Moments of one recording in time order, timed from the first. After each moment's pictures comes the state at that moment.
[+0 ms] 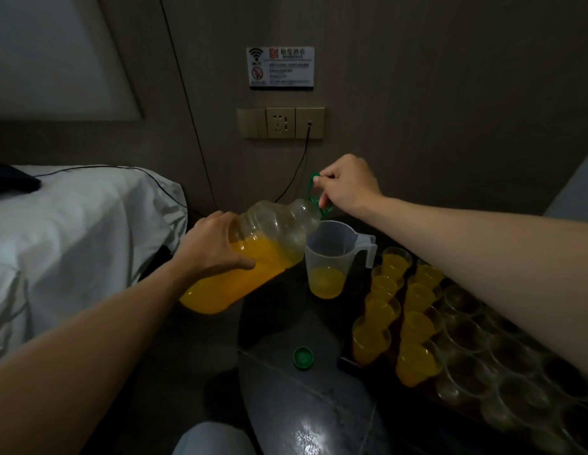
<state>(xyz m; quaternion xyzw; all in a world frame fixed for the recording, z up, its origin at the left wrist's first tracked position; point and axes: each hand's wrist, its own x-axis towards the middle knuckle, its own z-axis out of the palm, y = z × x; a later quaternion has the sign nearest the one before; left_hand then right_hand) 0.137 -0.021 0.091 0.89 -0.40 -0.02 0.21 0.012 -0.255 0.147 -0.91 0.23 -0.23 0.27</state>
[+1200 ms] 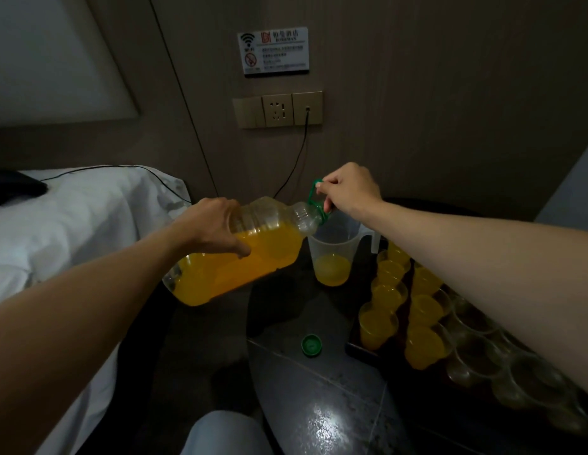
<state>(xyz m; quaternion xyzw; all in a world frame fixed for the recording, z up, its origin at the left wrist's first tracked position) 0.147 -0.032 0.126 0.89 -0.44 -0.09 0.06 0.006 -0.256 0.110 -0.88 0.27 -0.22 0.33</state>
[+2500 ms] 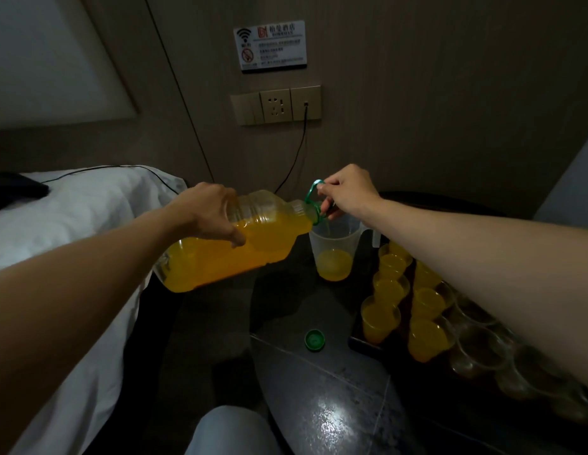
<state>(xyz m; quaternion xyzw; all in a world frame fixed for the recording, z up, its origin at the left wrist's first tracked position) 0.148 -0.036 0.147 0.90 -0.44 -0.08 0.00 0.002 -0.257 0.100 -0.81 0.27 -0.19 0.48</state>
